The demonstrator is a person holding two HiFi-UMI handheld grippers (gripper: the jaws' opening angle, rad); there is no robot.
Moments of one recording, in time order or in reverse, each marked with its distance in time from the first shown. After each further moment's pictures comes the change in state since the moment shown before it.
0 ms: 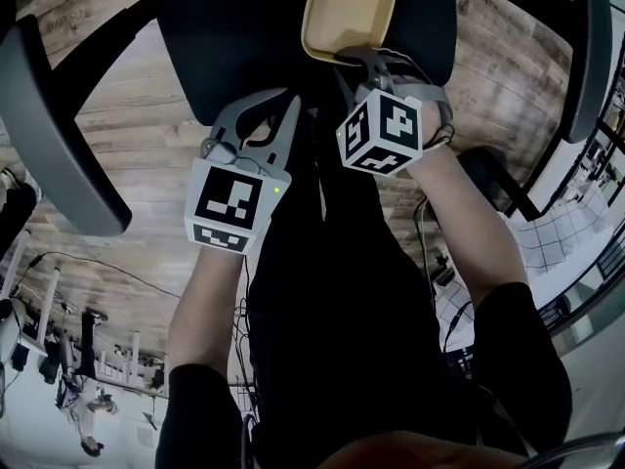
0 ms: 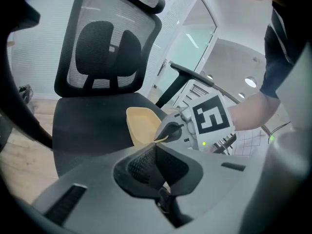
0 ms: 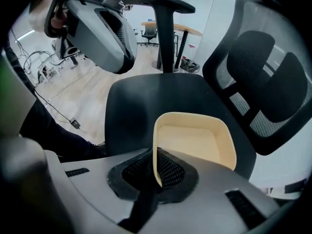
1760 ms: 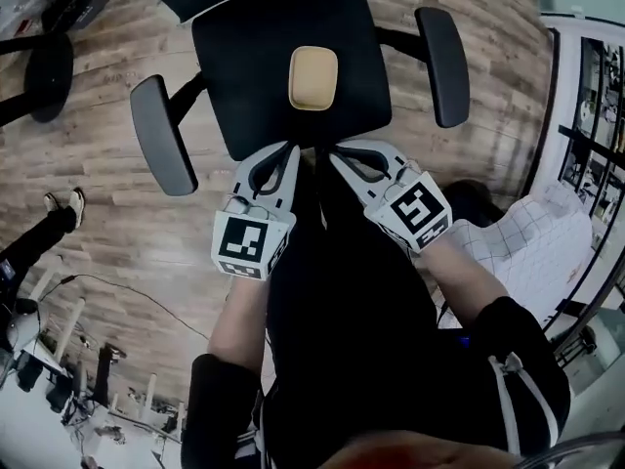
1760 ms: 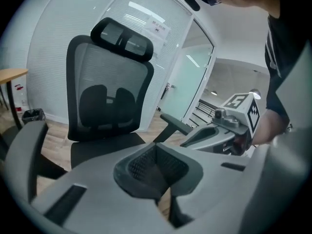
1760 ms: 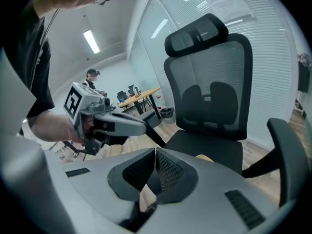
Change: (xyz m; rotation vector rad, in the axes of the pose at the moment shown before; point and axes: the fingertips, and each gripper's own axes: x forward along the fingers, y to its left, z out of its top) left arm -0.126 -0.087 0.175 -0.013 -0.239 0.092; right arm -0.298 -0.036 0.085 0.628 -0.630 0.117
